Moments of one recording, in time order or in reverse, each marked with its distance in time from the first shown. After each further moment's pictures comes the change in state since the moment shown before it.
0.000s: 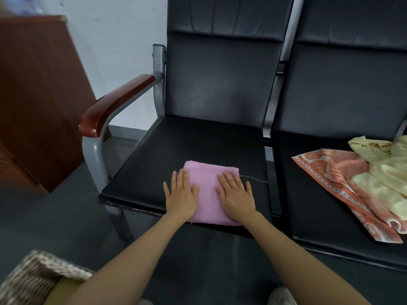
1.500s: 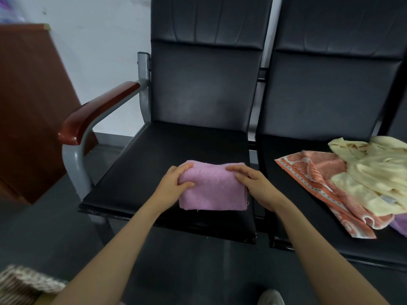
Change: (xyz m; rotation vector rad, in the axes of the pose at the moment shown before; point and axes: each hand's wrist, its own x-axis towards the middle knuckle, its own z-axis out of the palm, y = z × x) left_hand 0.004 0.024 -0.055 -0.661 -0.096 0.256; right_hand -0.034 0.059 -0.097 0.951 -0.013 -0.064
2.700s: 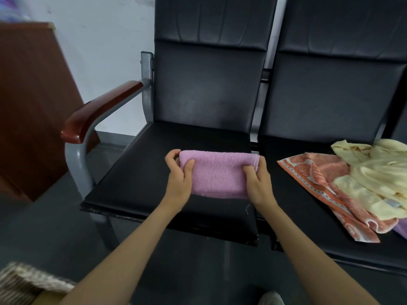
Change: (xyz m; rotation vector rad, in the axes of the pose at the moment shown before) left_hand -0.003 0.035 0.025 -0.298 0.372 0.141; right_hand 0.000 -0.010 0.024 0.101 0.458 -0.176
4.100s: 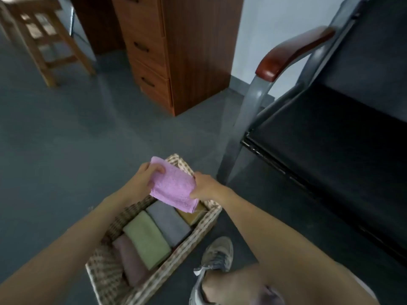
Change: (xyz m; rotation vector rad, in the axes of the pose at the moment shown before) left_hand -0.233 -0.140 -0.439 0.712 -0.061 -0.552; right_hand -0.207 -0.018 0.413 -0.814 -1.421 -0.034
